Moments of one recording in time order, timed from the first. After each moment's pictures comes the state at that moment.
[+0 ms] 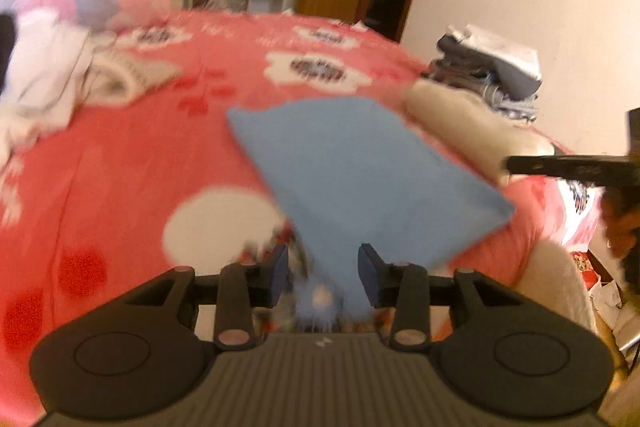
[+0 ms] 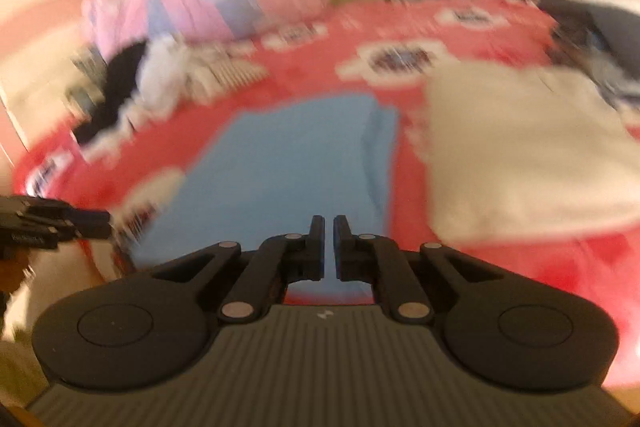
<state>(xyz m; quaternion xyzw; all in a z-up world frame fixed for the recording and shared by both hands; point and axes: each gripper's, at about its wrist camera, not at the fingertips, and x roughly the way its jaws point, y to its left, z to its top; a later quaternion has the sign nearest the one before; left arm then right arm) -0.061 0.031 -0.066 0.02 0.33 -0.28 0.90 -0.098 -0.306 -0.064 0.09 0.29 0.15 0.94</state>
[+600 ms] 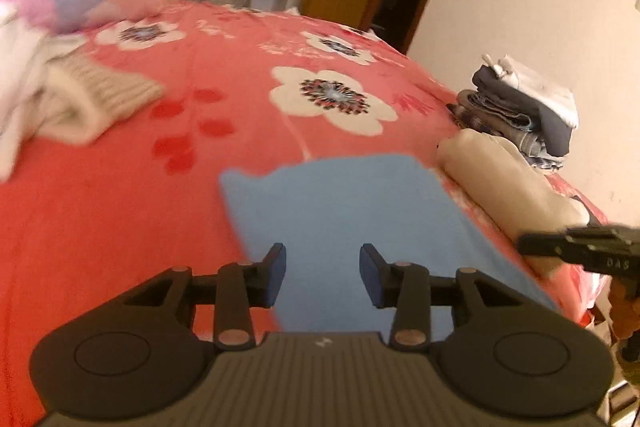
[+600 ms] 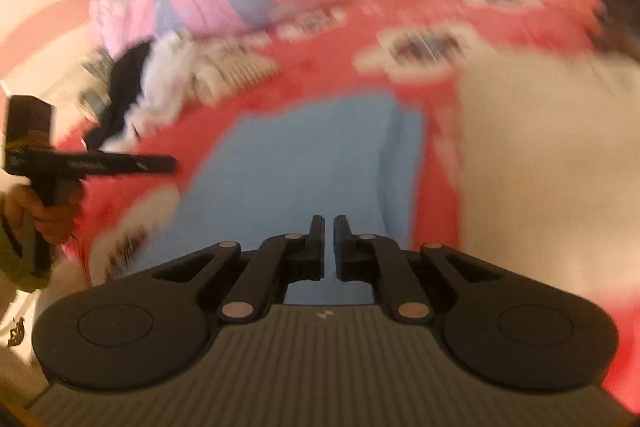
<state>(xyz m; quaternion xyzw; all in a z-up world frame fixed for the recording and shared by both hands) 0.084 -0.006 -0.077 -0.02 0.36 -0.29 0.89 -0.017 -0.312 -0.074 0.10 0.30 0.19 0.93</state>
